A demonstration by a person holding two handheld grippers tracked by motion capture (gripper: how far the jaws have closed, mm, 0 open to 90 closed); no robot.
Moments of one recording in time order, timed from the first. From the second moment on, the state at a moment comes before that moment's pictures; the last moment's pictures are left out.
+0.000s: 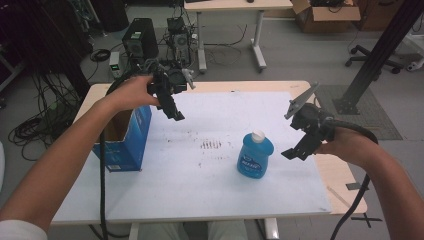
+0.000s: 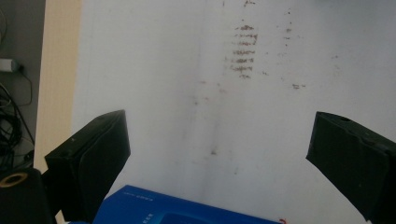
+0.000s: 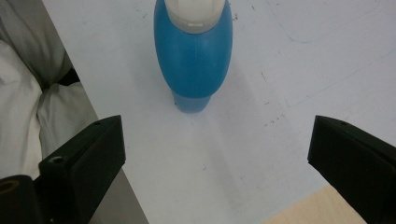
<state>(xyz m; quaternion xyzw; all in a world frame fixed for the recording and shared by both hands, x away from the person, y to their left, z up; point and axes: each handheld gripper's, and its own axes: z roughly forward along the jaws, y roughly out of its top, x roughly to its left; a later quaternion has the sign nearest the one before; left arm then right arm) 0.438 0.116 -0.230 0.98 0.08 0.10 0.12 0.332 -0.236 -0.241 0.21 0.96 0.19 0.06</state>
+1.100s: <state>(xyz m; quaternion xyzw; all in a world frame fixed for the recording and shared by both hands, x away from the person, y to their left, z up) 0.440 0.116 -0.226 0.98 0.08 0.11 0.13 0.322 -0.258 -0.270 0.22 0.94 0.26 0.08</state>
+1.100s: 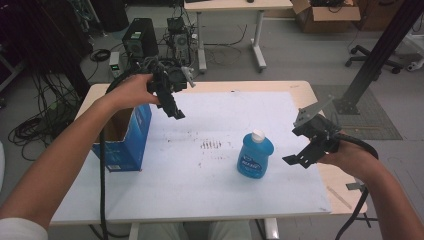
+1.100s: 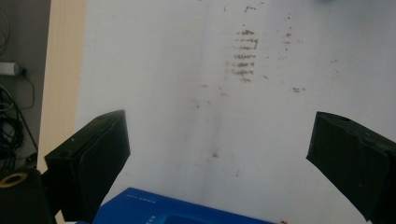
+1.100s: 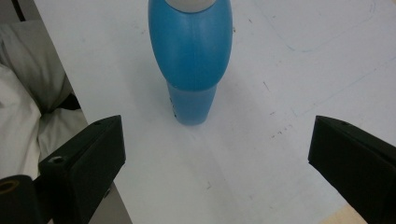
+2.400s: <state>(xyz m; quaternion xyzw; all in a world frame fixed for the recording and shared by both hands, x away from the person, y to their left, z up) 0.440 0.109 -0.227 0.98 0.08 0.10 0.13 0.311 -0.267 -0.356 0.24 0.87 0.42 0.10</state>
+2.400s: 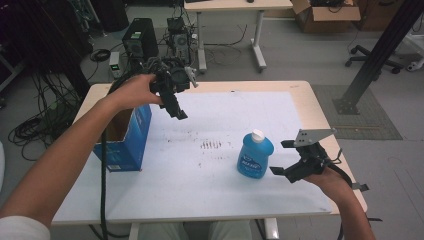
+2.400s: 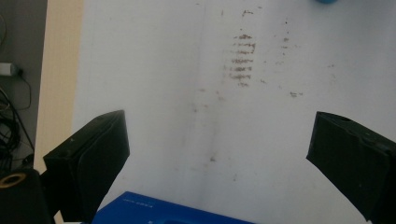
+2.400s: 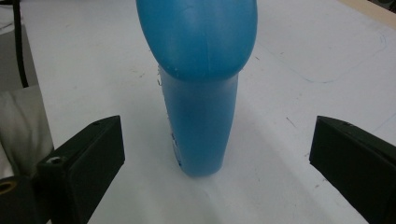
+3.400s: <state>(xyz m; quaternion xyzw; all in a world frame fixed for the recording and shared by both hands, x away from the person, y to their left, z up) 0.438 0.104 -0.230 0.99 0.08 0.10 0.12 0.315 -0.250 -0.401 0.24 0.83 0.49 0.11</state>
